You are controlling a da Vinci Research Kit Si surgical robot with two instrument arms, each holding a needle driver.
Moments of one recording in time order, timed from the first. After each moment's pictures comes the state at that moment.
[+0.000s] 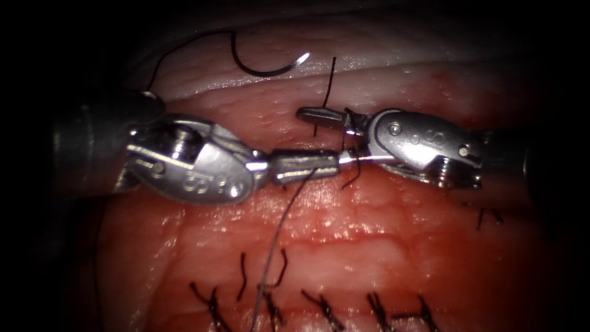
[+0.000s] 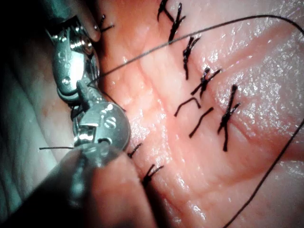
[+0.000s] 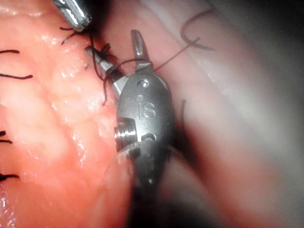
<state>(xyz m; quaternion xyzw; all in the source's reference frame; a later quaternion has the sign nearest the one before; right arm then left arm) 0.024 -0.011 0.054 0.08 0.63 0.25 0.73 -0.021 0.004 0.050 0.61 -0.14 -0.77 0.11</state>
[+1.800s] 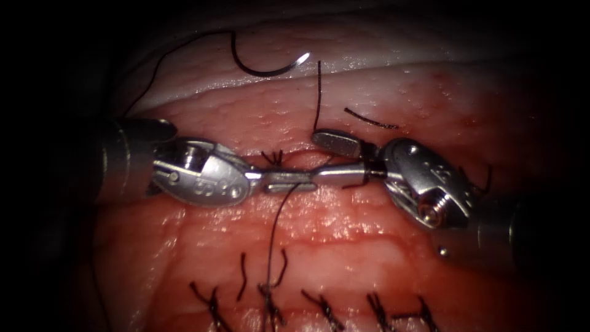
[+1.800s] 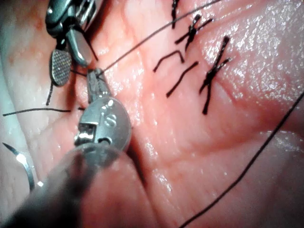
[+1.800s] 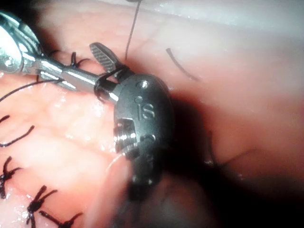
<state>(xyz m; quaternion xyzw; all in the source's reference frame) 0.020 -0.013 0.057 0.08 0.63 0.49 0.59 -0.020 0.000 0.061 0.60 -0.08 -0.79 0.11</state>
